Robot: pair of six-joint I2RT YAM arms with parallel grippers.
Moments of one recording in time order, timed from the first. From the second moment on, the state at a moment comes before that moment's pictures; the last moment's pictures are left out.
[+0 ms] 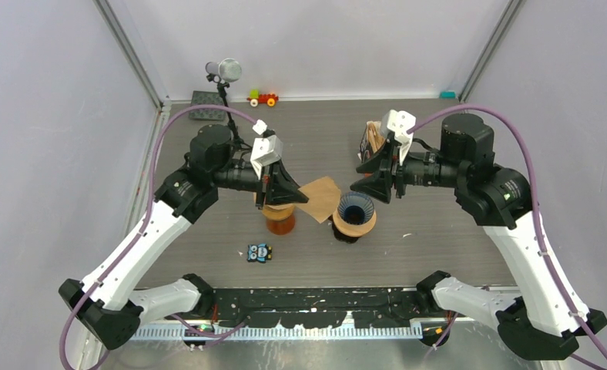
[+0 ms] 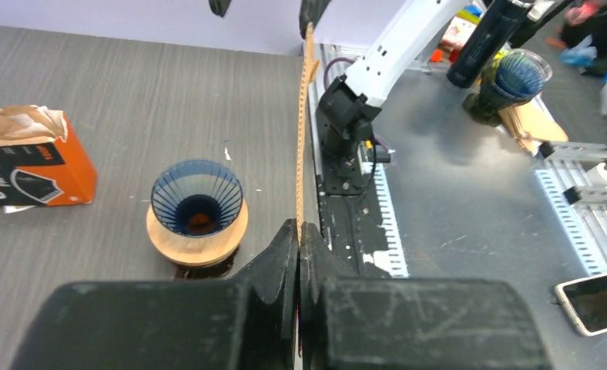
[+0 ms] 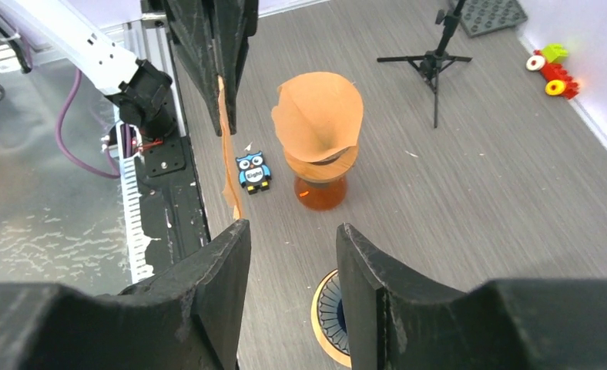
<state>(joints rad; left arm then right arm) -0.62 1.09 1.25 -0.43 1.00 0.11 0.52 1.03 1.54 -0.86 -0.71 -0.23</state>
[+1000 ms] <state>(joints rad) -0.58 1.10 1.12 -0.09 1.10 -0.22 0.49 1.05 1.45 -0.73 -0.80 -0.07</state>
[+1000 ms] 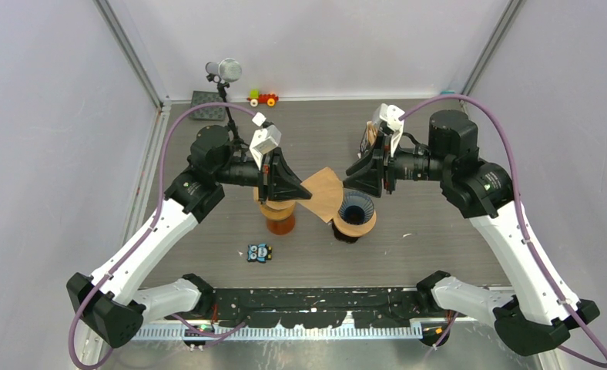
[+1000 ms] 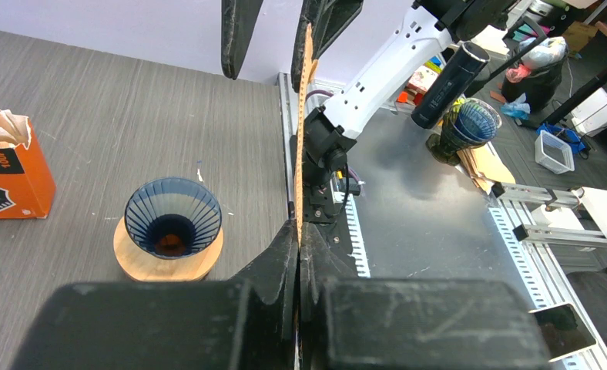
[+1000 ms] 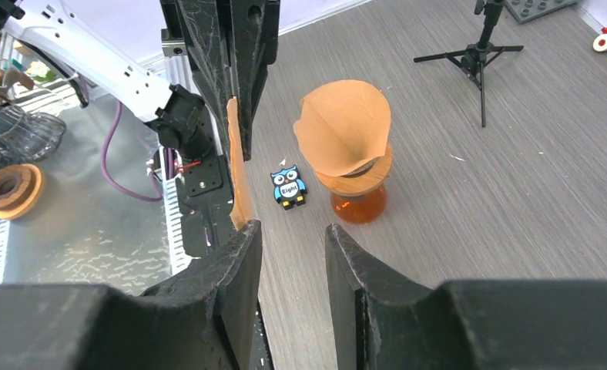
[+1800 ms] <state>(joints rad) -0.58 1.11 1.12 -0.09 1.08 -0.21 0.49 1.07 1.45 -0.71 -0.87 -0.05</state>
